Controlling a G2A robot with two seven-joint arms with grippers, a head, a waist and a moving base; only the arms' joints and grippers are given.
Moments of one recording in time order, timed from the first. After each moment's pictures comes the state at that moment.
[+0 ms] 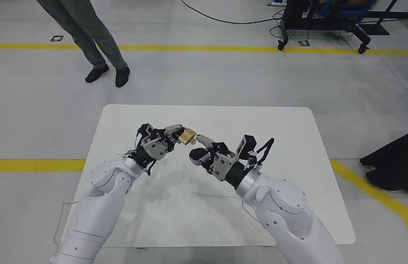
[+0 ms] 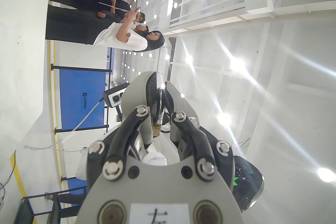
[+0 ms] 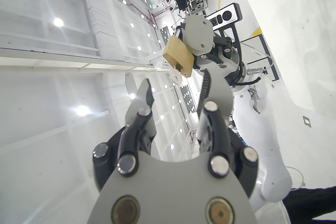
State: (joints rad) left arm 1.26 -1.18 -1.28 -1.50 -0.92 0.06 -0.83; right arm -1.45 -1.26 1.05 -2.11 0.83 0.43 -0.06
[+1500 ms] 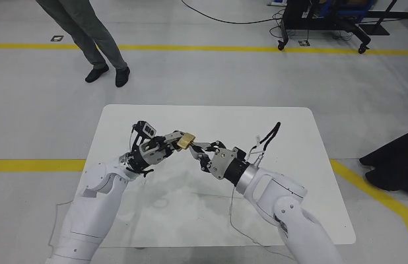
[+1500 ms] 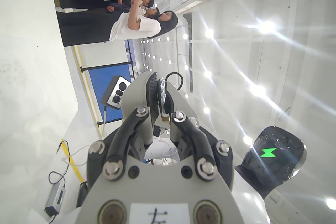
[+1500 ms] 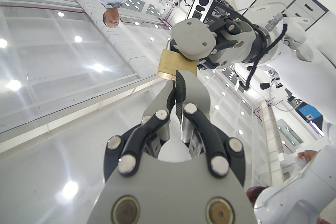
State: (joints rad) left arm 1.27 -1.17 -1.31 -1.51 -0.75 -0.12 -1.01; right arm -1.43 -1.31 1.10 -2.10 1.42 0.48 -0.28
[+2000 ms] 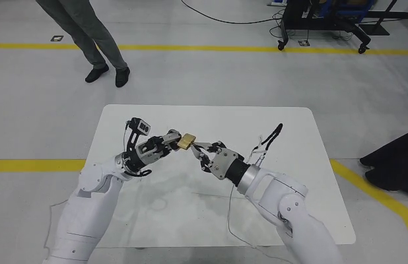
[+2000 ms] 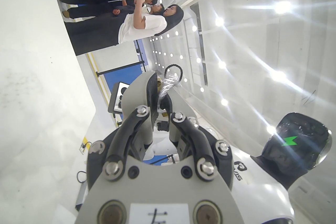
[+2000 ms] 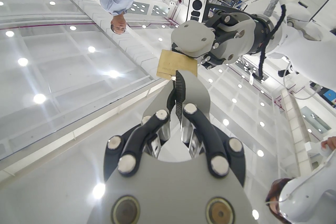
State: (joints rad) left arm 1.28 -1.16 -1.35 -1.55 -0.64 -0.25 -1.01; right arm -1.45 -1.32 1.12 -2.10 1.61 0.45 -0.34
